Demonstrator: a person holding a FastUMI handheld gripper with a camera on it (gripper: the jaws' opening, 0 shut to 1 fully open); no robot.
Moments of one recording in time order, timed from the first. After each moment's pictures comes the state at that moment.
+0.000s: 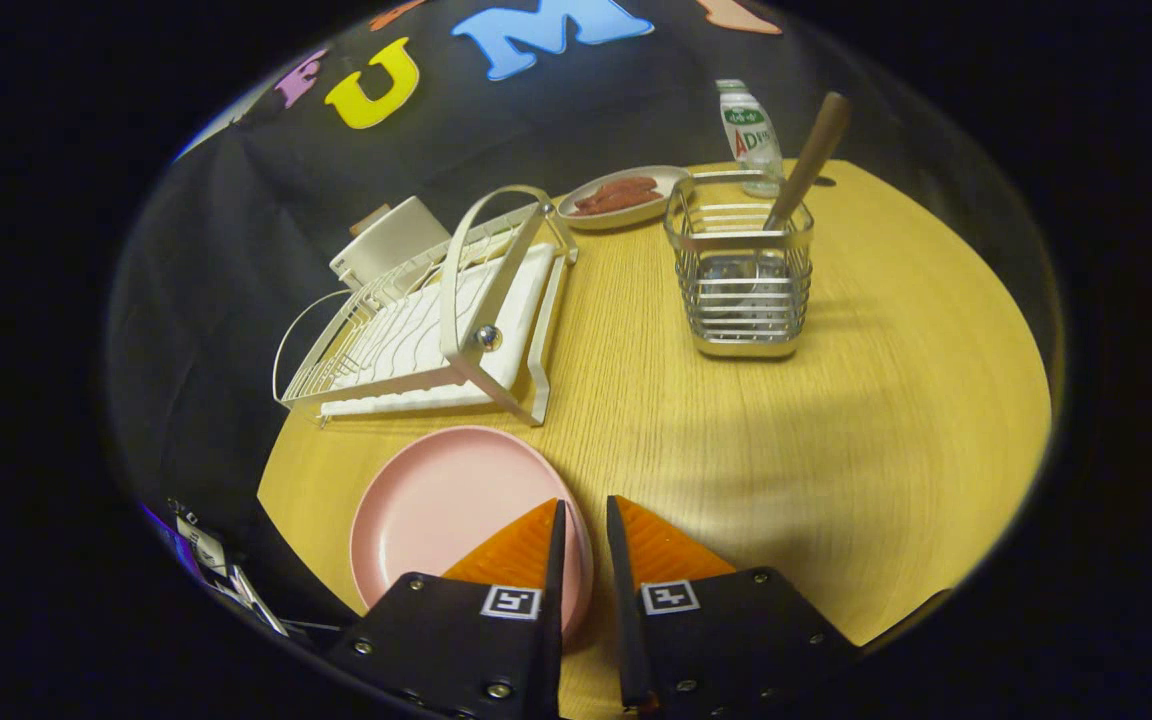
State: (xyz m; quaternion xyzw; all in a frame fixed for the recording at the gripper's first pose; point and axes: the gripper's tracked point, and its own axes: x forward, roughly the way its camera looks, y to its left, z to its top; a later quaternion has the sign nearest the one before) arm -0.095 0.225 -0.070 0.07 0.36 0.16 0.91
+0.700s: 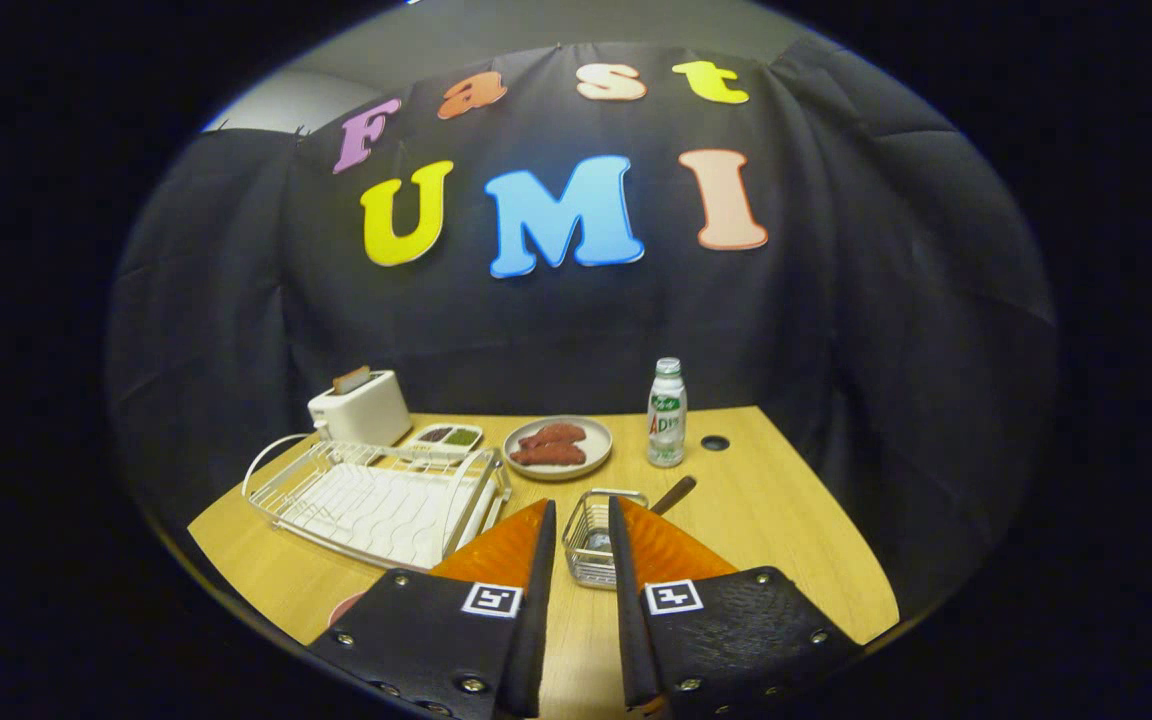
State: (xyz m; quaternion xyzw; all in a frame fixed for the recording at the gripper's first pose) arm -0.070 0.141 0.142 0.01 0.08 0.05 1.00
